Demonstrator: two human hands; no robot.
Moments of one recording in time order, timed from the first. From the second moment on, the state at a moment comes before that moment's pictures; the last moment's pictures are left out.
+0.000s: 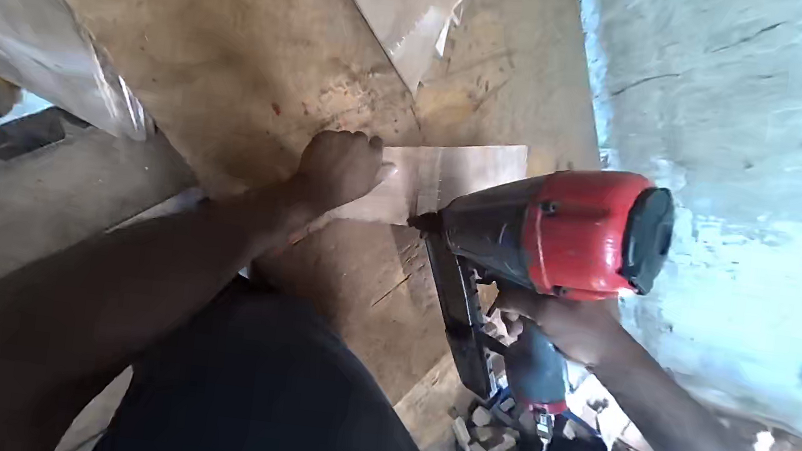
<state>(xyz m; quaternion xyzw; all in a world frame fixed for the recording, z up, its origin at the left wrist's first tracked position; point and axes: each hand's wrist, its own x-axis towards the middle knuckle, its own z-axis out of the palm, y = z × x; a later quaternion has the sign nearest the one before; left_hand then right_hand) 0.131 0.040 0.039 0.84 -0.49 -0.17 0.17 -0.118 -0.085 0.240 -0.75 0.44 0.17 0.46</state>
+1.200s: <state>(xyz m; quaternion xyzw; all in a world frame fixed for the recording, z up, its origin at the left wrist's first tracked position) 0.138 0.034 0.046 0.86 -0.47 -0.17 0.06 -0.407 -0.008 -0.015 -0.67 0.67 0.17 0.26</state>
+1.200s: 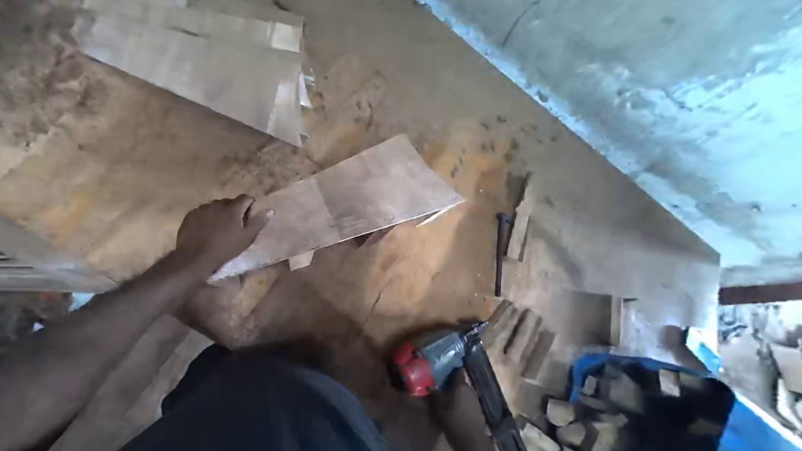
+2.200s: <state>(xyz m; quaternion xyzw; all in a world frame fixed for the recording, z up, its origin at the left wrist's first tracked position) 0.083 0.115 0.044 0.73 0.00 -0.47 0.50 -0.219 -0.030 0.042 -0.66 0.54 -0.22 0.48</state>
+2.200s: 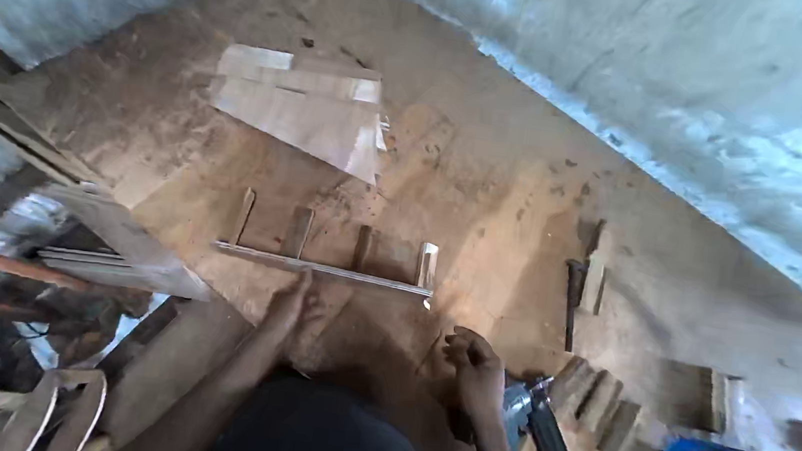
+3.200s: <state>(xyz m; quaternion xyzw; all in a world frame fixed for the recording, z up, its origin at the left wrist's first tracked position) 0.287 0.047 0.035 0.72 -0.45 -0.48 0.21 -0.192 0.025 0.046 -0.57 0.51 -0.27 0.58</state>
